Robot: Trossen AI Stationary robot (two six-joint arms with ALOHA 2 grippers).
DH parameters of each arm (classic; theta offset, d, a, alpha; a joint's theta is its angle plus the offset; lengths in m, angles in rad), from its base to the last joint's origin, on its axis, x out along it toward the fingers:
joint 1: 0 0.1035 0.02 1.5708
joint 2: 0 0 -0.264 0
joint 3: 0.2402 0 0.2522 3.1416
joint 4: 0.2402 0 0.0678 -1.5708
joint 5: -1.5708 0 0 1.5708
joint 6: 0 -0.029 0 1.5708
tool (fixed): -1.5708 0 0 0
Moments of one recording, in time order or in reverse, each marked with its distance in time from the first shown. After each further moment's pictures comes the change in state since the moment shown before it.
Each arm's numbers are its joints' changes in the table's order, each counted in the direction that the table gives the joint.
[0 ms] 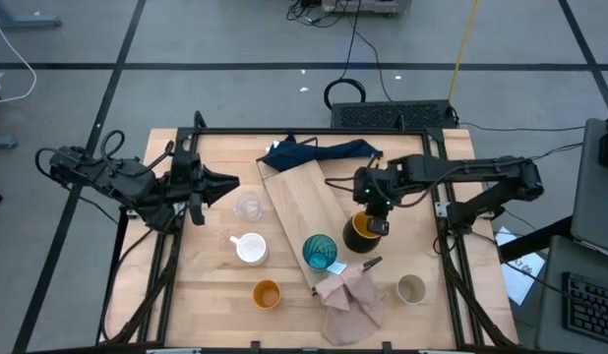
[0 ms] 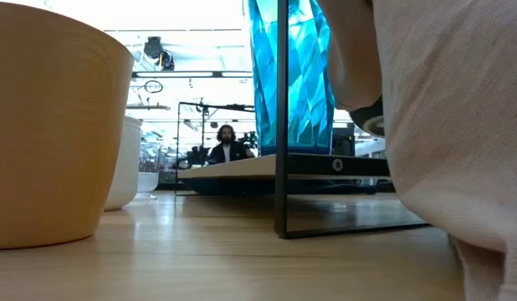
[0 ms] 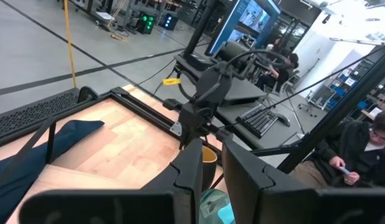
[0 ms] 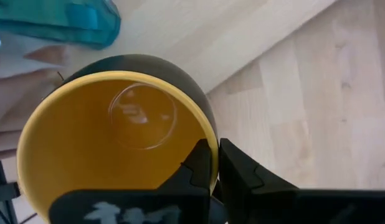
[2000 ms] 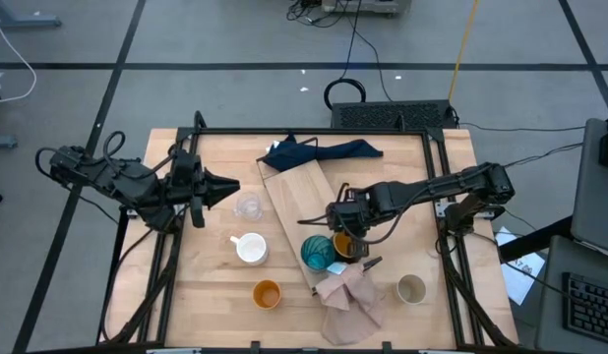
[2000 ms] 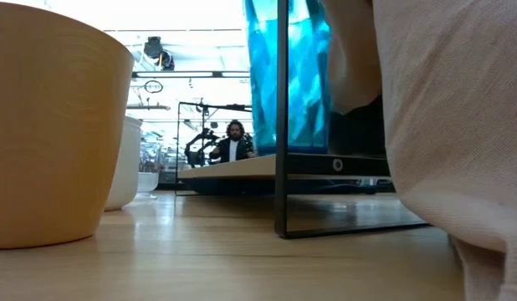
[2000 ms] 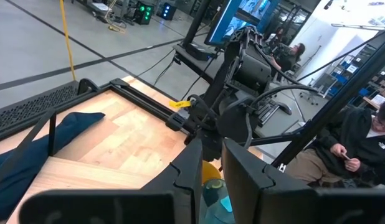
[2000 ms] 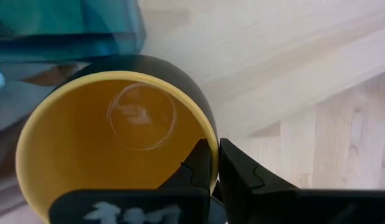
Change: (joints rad) left arm -0.001 0.000 0.000 0.039 0.027 0.001; right arm 0.183 -0.255 0.150 -0.065 0.148 0.037
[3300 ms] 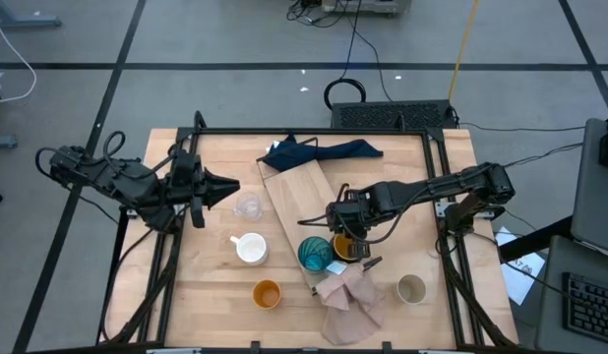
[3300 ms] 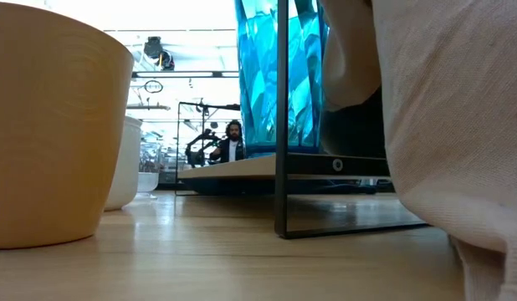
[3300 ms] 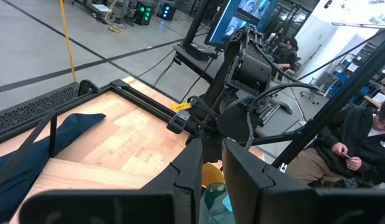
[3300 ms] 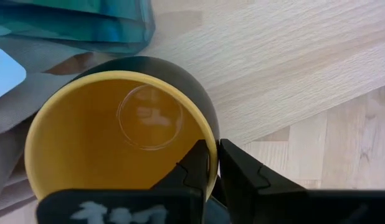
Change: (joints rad) left arm 0.000 0.000 0.000 -0.001 0.000 -0.008; right arm -0.001 0.000 0.000 0.003 -0.027 0.025
